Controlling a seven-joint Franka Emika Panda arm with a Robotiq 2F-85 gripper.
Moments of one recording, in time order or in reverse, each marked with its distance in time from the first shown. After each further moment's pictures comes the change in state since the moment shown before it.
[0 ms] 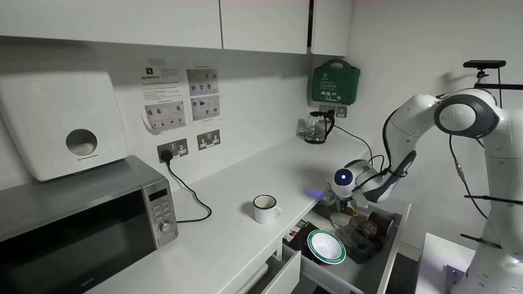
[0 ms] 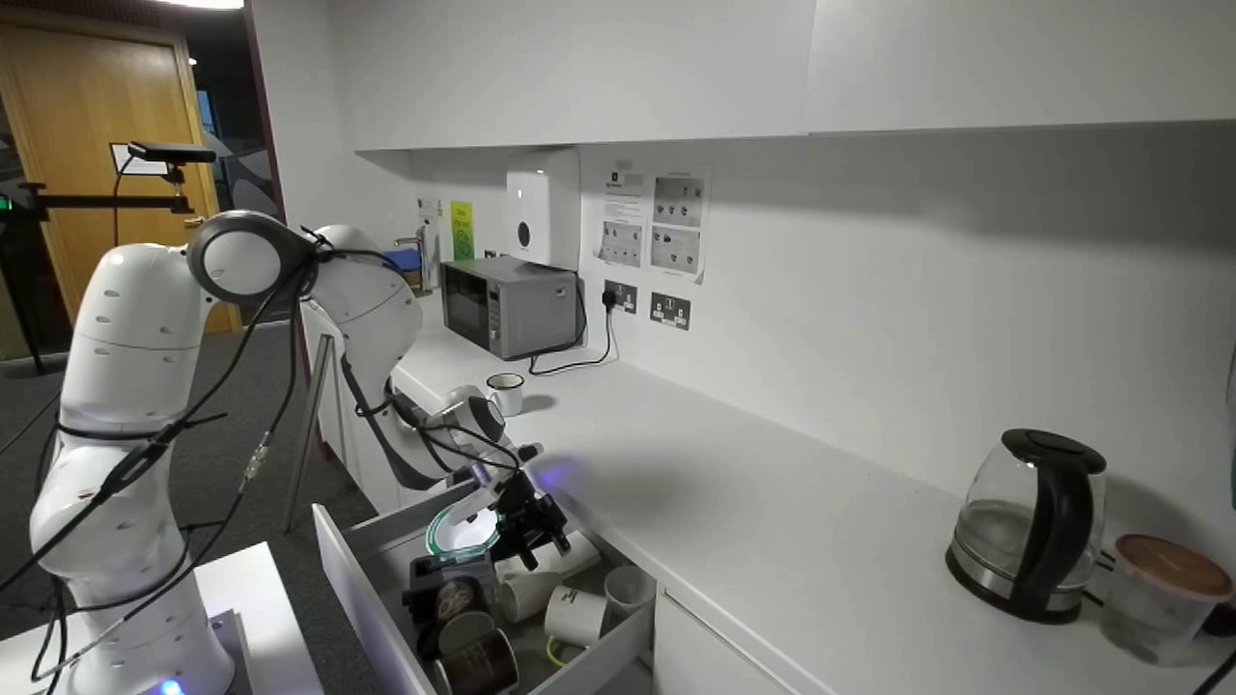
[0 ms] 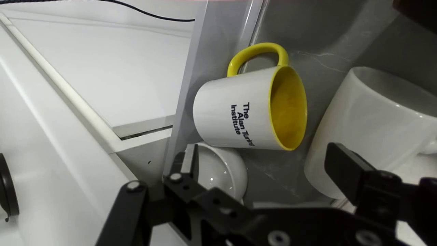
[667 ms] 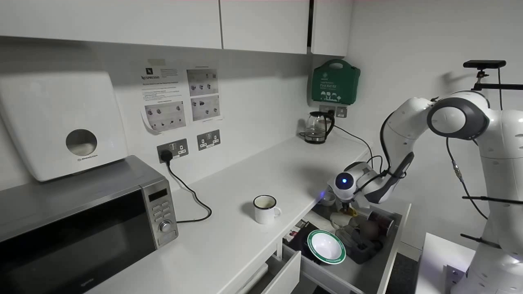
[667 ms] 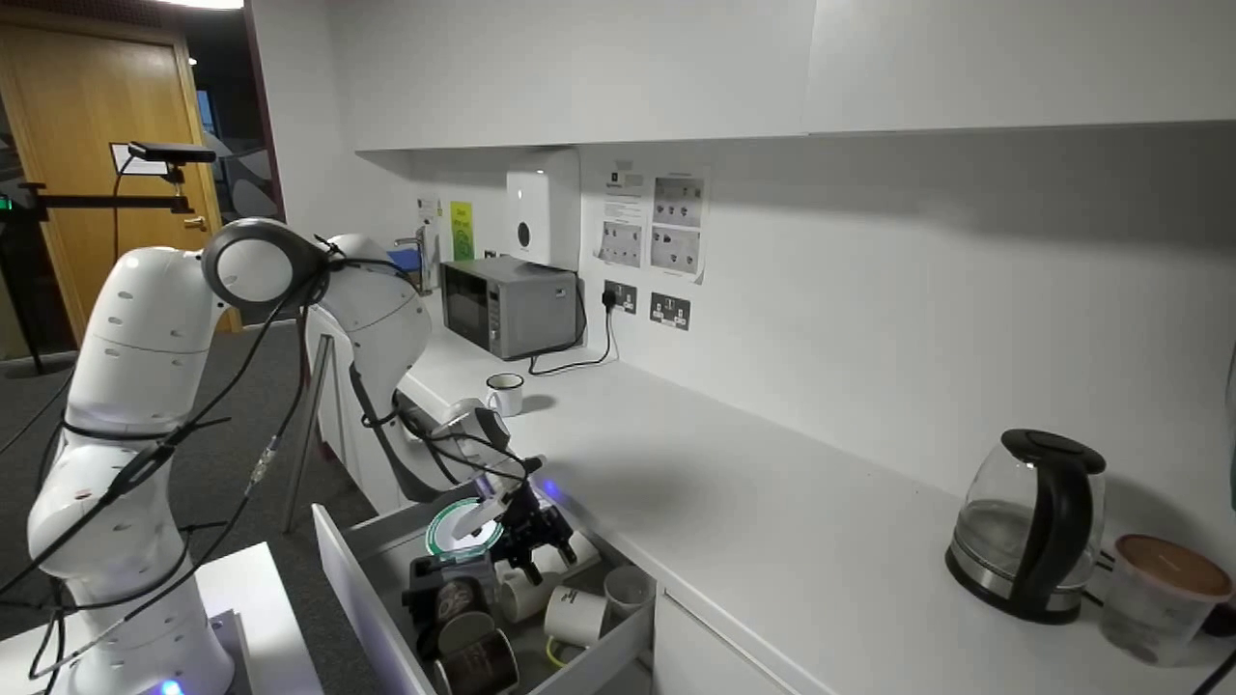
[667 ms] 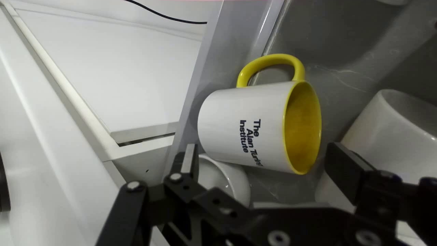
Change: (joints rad) arm -0.021 0.048 -0.009 0.022 -0.079 -0.003 0.000
